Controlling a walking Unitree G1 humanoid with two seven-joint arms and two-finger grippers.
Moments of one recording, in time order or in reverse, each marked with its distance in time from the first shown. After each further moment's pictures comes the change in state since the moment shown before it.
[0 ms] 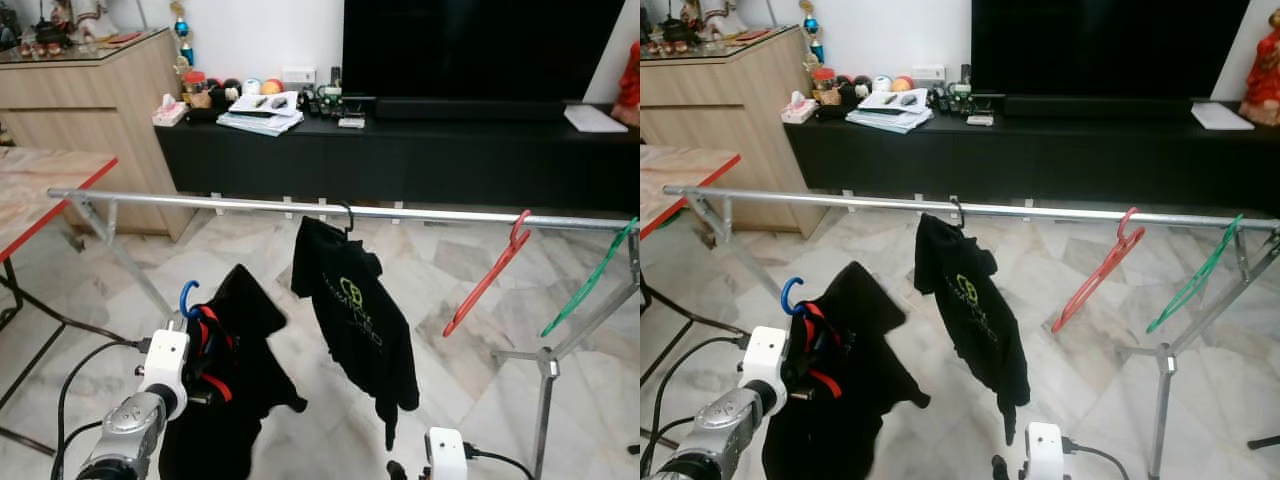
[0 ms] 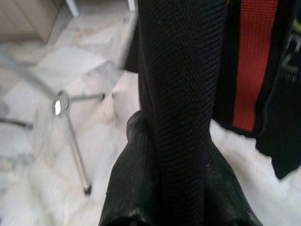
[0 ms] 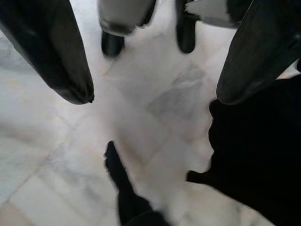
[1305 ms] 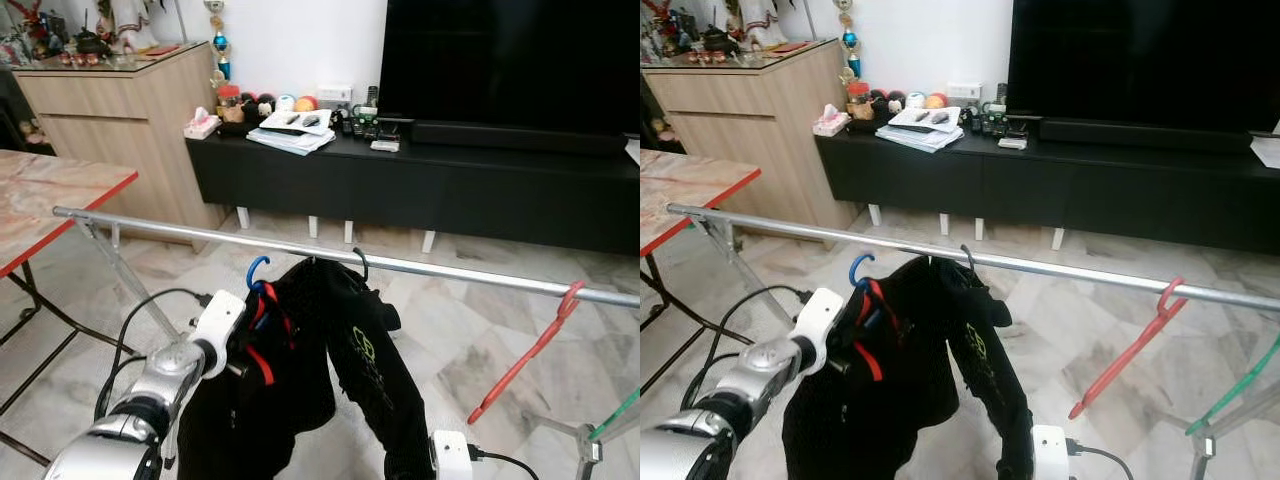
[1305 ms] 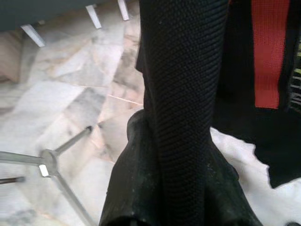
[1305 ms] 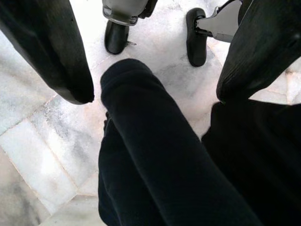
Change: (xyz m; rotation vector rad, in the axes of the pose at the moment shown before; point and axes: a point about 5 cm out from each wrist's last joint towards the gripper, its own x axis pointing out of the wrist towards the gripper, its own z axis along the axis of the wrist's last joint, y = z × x) left arm 0.036 -0.046 0.061 0.260 0.039 -0.266; right arm -0.001 -0.002 -0.001 -0.032 0.016 0.025
